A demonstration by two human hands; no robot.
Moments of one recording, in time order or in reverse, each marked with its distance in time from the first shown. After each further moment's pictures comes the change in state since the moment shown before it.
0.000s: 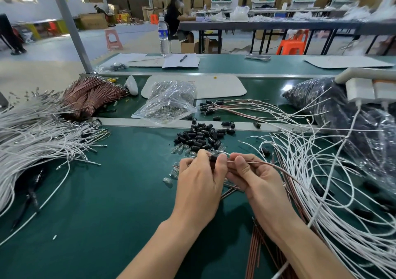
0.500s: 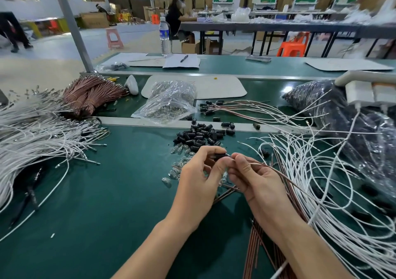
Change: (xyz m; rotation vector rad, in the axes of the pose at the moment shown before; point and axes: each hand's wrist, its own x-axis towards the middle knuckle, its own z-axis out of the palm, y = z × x) left_hand 0.001 0.002 -0.009 -0.483 -0.027 -0.026; right_hand 0.005 0.000 -0.006 0.050 0.055 0.097
